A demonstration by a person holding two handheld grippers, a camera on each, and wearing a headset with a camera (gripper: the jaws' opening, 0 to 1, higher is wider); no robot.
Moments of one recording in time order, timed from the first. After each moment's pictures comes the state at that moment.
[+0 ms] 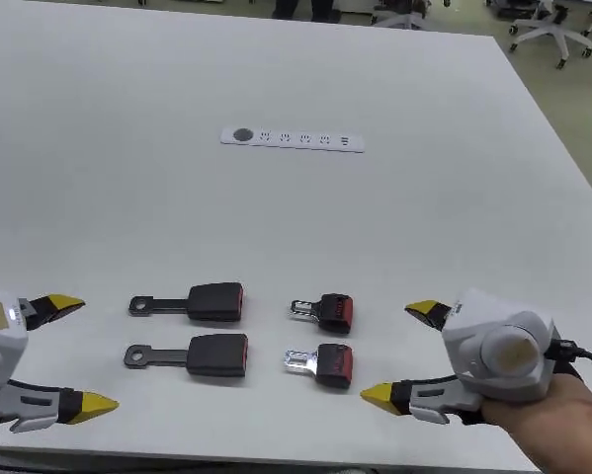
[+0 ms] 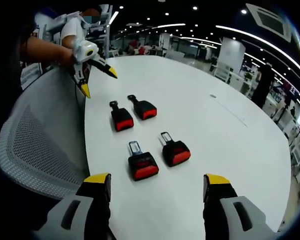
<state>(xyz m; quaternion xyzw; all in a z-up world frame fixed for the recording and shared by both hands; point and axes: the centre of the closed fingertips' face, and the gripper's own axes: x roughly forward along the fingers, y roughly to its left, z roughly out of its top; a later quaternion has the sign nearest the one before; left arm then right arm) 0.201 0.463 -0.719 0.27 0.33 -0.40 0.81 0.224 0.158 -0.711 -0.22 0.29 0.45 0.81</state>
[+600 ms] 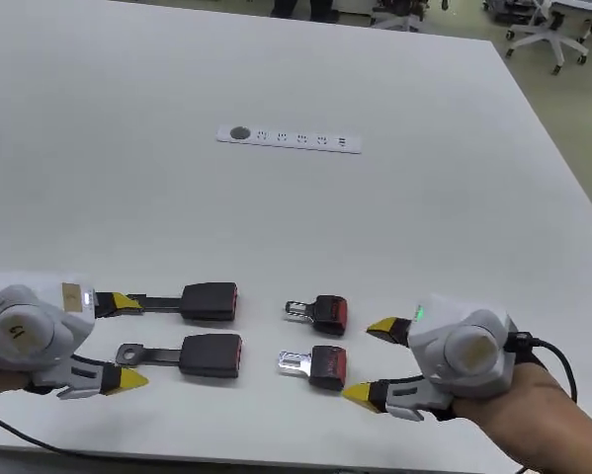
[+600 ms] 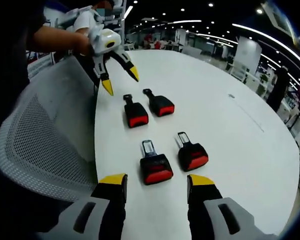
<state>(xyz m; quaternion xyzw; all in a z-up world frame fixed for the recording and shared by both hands) 0.217 0.416 -0.728 0.30 0.33 -0.46 0.77 0.215 0.181 -0.726 -0.24 0.31 0.51 0.77</state>
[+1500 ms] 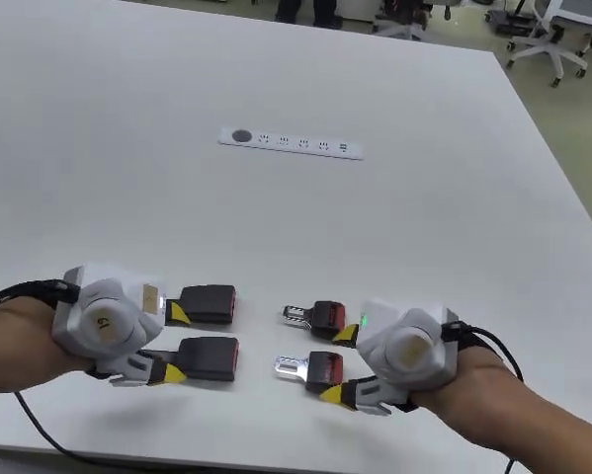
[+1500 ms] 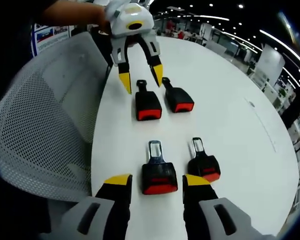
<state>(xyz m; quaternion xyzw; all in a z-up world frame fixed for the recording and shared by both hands) 0.225 0.365 -0.746 0.35 0.33 -0.52 0.71 0.218 0.208 -0.749 -0.33 0.32 0.55 0.70</state>
